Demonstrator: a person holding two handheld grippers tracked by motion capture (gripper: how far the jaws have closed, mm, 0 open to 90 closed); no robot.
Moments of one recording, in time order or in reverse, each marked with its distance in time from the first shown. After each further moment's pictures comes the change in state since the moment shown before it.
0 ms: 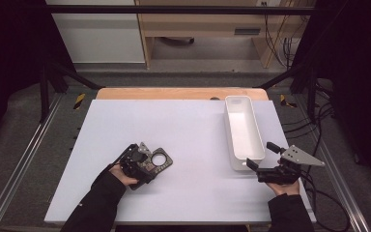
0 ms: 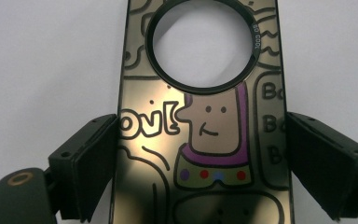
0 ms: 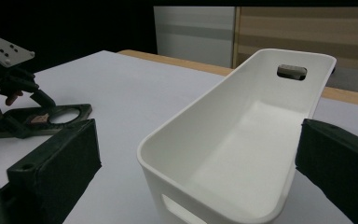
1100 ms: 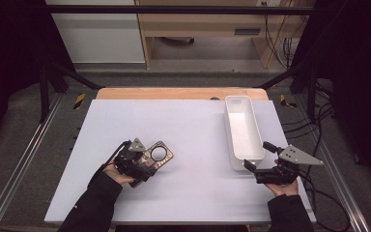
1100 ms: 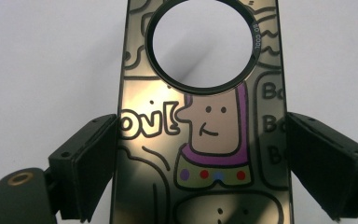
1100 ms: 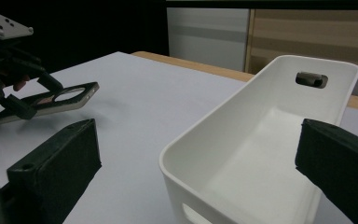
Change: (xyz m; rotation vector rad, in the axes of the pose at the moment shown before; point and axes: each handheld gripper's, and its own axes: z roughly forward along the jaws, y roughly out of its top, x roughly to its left) left arm -0.005 0.002 -0.037 -0.165 -0.021 -0.016; right arm 0.008 0.006 0.002 -0.002 0.054 -0.014
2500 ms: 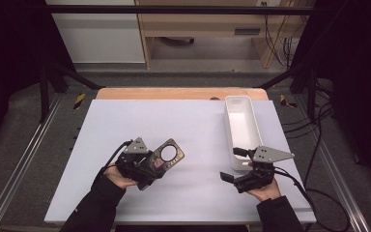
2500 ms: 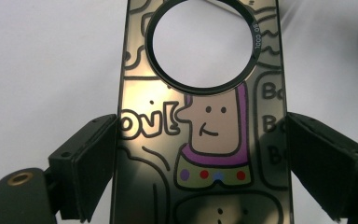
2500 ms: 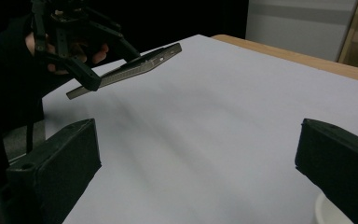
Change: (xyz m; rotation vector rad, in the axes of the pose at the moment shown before) left arm -0.029 0.019 -0.028 -0.173 -0.127 0.030; right arm 0.045 0.013 0.039 0.090 0.312 -0.027
